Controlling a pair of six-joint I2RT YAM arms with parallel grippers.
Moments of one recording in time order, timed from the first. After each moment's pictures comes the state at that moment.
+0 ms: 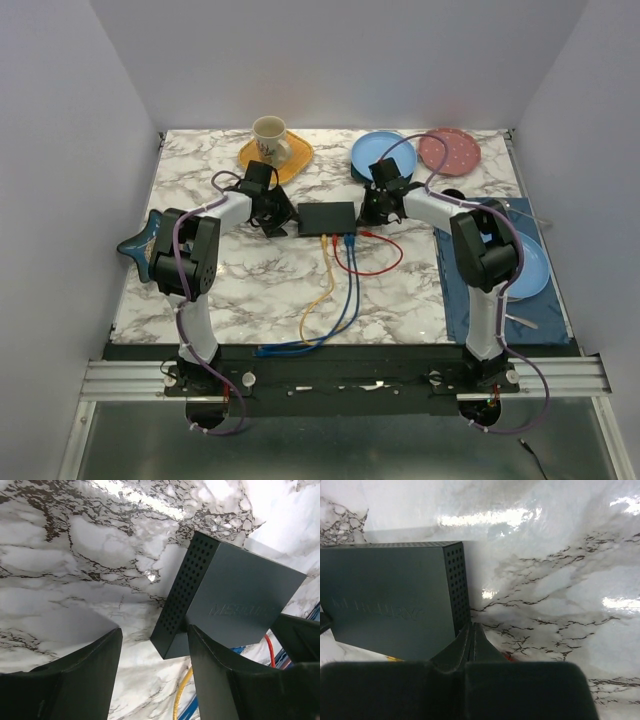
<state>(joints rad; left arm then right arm) -0.26 1.93 1.25 -0.34 0.25 -0.84 0.45 2.05 1.41 -0.31 -0.11 0.60</state>
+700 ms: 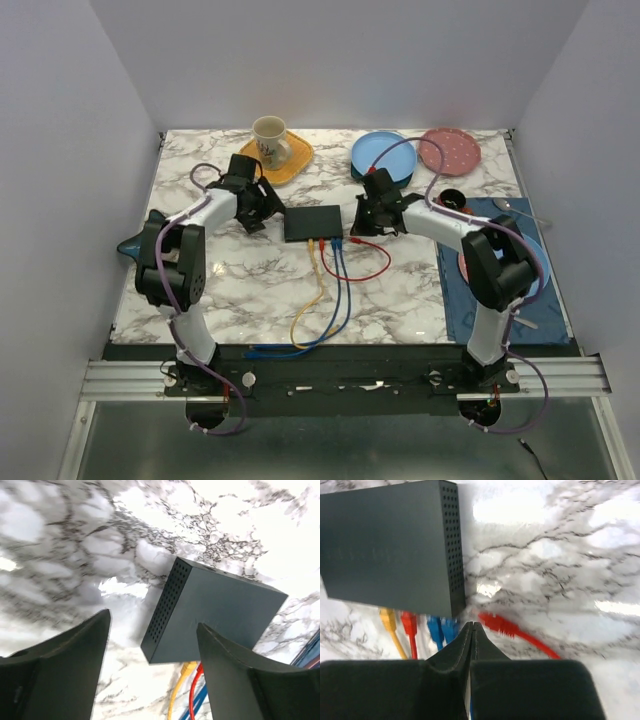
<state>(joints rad) -0.20 1.86 1.26 -0.42 0.16 -0.79 0.54 1.92 1.29 -0.31 -0.06 0.61</state>
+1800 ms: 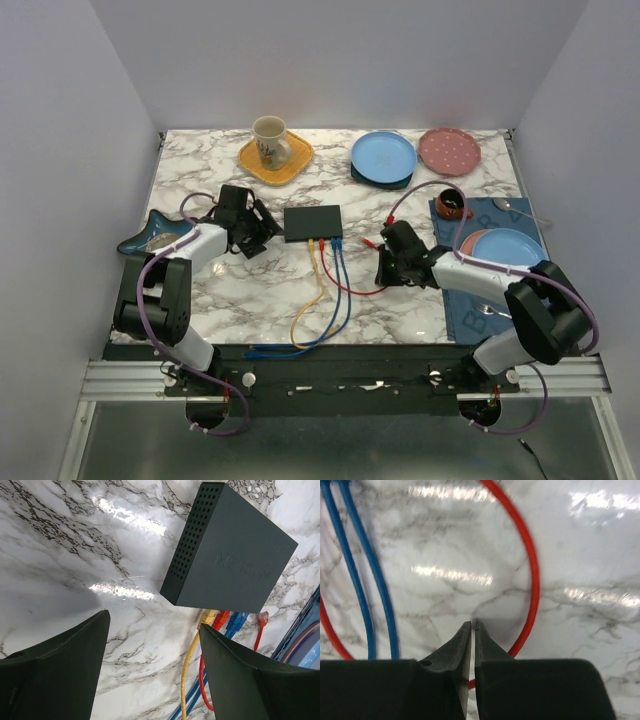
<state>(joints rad) -0.20 1.57 0.87 -0.23 0.22 -0.85 0.62 1.50 0.73 -0.22 0.03 0.55</state>
